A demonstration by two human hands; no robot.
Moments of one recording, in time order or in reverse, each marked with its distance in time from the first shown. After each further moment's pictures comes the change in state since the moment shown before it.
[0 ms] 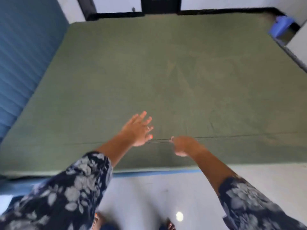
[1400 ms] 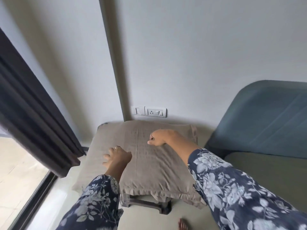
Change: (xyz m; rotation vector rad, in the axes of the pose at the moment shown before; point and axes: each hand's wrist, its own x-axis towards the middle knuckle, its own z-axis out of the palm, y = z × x) left_hand -0.731 0.006 0.230 -1.496 0.148 -2.608; right_hand -0.304 -0.806 0.090 -1.119 -0.144 -1.534
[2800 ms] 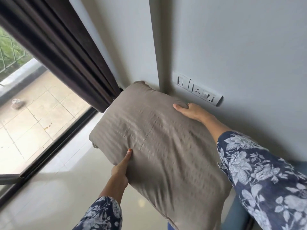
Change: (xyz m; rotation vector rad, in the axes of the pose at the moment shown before) left_hand 0.056 0.007 0.130 -1.527 0.153 -0.985; right_hand 0.242 0.121 -0.001 0.537 -0.114 -0.046
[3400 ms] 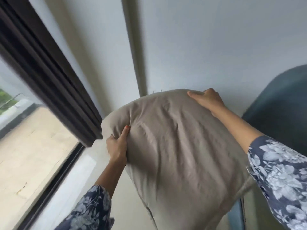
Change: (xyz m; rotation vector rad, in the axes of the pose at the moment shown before) left_hand -0.117 0.058 -0.113 0.225 -0.339 0.815; right_hand -0.304 -0.030 0.013 0.348 0.763 0.137
